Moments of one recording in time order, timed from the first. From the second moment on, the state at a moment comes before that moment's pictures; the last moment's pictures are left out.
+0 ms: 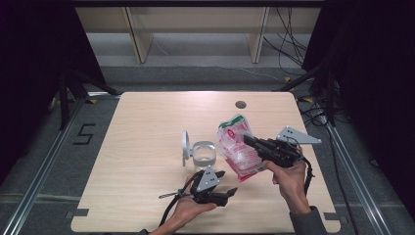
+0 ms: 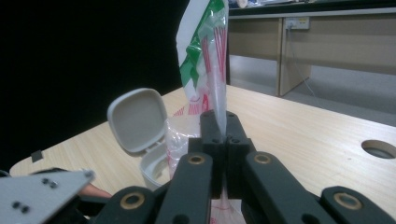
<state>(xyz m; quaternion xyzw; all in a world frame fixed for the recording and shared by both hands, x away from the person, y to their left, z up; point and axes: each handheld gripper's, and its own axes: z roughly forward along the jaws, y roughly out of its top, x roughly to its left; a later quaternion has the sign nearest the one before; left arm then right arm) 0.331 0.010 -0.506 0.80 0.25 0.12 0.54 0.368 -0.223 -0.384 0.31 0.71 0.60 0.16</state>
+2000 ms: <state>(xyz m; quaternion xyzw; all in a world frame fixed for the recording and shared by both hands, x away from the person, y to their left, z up) 0.332 -0.042 -0.514 0.71 0.34 0.15 0.59 0.384 -0.170 -0.364 0.31 0.74 0.57 0.19</state>
